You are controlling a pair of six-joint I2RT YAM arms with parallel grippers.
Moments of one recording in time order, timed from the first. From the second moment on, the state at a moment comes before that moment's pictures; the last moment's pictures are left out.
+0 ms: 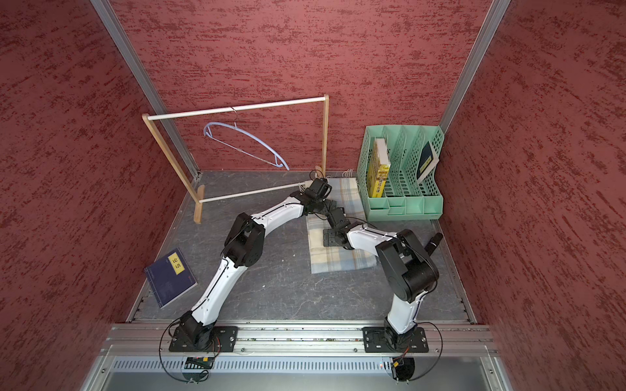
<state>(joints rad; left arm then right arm) -0.66 2.53 2.20 -0.57 -0.08 -0.35 0.51 1.77 0.98 -0.30 0.16 0.45</state>
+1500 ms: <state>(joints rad) -0.76 1.91 1.36 -0.68 -0.20 -0.63 0.65 1.22 0.76 -0.53 0.27 0.61</state>
